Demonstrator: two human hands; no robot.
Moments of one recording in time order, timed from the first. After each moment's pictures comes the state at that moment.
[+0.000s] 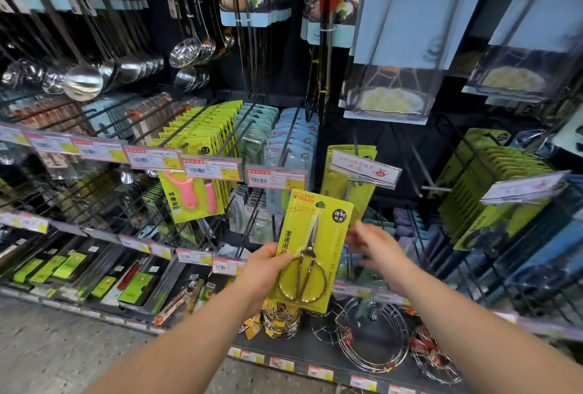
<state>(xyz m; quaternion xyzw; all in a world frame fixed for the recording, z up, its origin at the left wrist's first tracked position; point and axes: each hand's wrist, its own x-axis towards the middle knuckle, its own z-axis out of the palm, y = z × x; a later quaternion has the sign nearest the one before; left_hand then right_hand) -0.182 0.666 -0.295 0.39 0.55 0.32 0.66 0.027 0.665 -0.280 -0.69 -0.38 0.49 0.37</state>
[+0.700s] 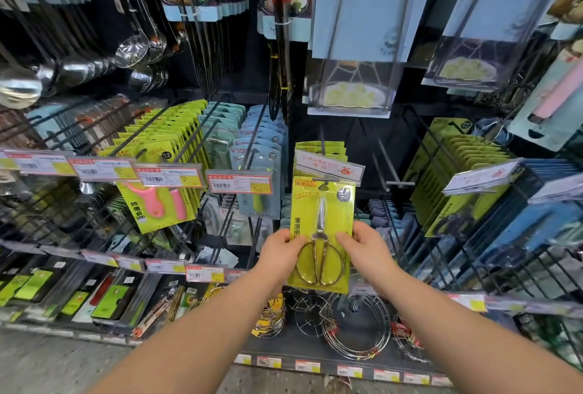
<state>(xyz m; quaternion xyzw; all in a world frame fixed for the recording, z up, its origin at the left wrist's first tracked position) -0.106 0.690 -0.291 0.47 0.59 0.28 0.59 0.041 0.653 -0.275 -0.72 -0.48 0.35 0.36</state>
